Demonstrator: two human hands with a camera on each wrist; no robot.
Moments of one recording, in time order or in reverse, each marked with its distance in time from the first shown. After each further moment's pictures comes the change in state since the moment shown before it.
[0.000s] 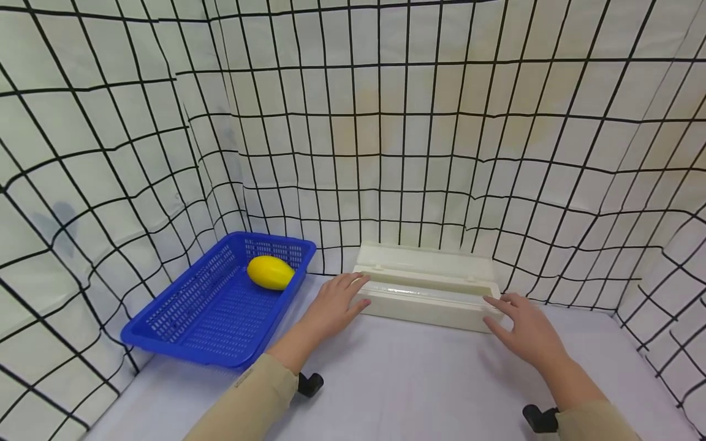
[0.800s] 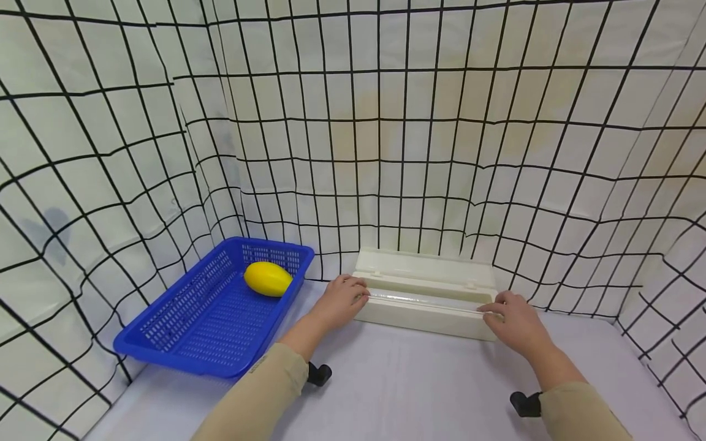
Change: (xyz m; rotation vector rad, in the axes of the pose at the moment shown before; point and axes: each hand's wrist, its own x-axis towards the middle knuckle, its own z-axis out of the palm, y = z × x) left_hand 0.038 -0.015 0.018 -0.061 -0.038 -0.012; right_hand 0.030 0.014 0.018 0.031 -0.134 0.059
